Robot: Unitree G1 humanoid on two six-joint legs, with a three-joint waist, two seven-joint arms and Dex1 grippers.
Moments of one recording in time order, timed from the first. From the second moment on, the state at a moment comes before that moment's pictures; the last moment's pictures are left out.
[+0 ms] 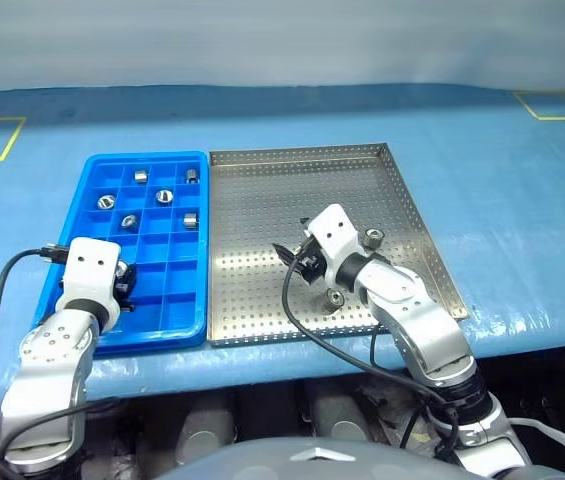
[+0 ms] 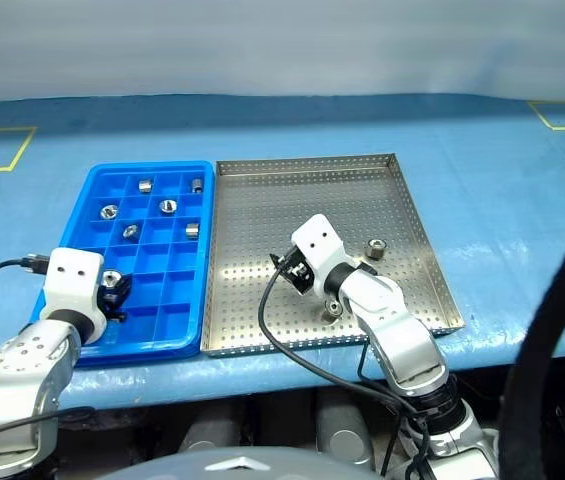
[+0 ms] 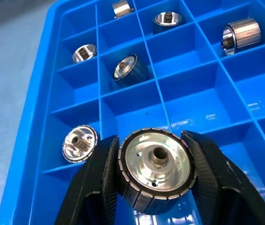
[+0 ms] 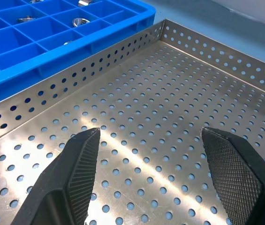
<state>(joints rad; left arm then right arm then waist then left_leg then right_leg) 0.14 0.38 0.24 -0.78 -0.01 1.10 -0.22 -0.23 -0.28 0.29 -0.47 0.09 0.74 0.38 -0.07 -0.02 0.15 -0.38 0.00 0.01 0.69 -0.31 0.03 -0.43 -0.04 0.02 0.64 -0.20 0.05</state>
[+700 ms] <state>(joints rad) 0.01 0.31 0.27 -0.76 -0.14 0.99 -0.28 -0.25 -0.29 0.24 -0.47 0.09 0.74 0.36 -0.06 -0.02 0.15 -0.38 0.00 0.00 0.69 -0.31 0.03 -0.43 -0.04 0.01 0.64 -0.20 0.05</state>
